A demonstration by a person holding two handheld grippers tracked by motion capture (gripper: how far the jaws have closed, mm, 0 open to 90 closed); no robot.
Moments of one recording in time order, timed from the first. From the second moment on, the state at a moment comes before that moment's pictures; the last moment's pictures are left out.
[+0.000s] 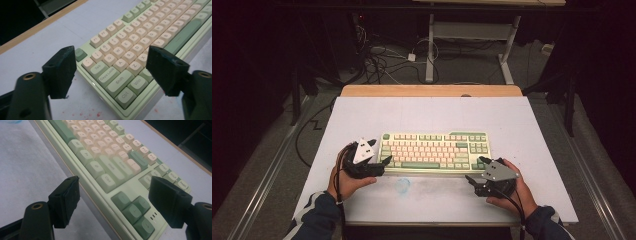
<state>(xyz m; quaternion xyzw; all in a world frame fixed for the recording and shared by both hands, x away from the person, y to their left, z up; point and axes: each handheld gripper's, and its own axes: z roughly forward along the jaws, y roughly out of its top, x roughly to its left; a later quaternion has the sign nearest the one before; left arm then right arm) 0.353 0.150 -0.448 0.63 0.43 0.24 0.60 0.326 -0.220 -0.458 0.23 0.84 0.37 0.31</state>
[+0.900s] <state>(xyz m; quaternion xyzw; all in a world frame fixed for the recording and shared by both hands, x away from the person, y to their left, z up) 0.351 0.081 -0.453 0.72 0.38 0.15 0.56 0.327 -0.220 -0.460 0.23 0.84 0.37 0.31</state>
